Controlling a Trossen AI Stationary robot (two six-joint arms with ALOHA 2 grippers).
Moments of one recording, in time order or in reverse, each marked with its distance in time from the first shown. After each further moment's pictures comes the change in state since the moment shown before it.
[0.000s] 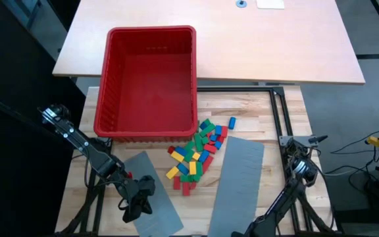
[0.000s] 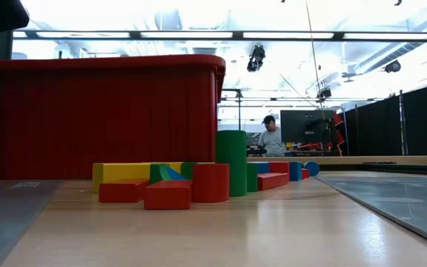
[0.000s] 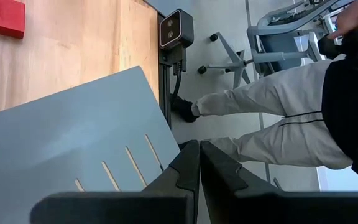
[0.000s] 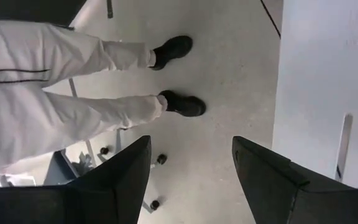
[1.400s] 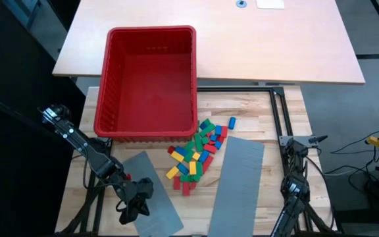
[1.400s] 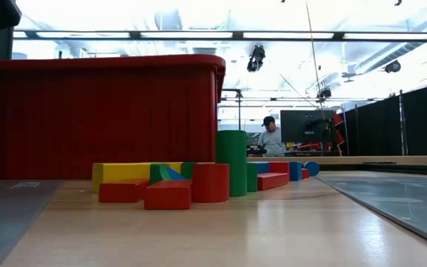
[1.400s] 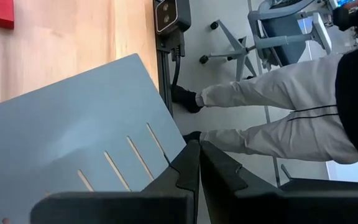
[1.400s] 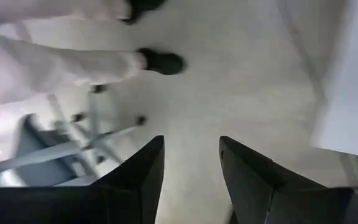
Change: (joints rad) left arm -0.025 0.000 -0.003 -0.024 0.012 0.042; right arm 0.101 0.283 0.590 -0.538 -0.059 0.083
